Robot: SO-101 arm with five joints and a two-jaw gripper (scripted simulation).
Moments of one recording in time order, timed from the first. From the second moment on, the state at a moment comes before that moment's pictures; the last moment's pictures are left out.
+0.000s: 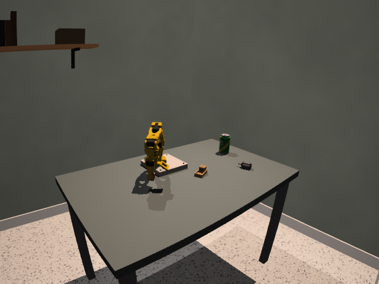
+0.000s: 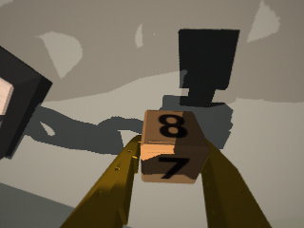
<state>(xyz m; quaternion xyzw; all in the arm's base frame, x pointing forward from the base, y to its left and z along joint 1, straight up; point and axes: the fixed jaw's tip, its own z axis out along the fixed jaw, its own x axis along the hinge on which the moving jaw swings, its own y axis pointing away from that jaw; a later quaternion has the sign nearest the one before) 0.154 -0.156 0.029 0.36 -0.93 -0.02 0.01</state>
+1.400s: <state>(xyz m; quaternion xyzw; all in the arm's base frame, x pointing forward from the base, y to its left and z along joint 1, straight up) 0.218 0.017 0.032 0.72 -0.70 -0.01 0.01</state>
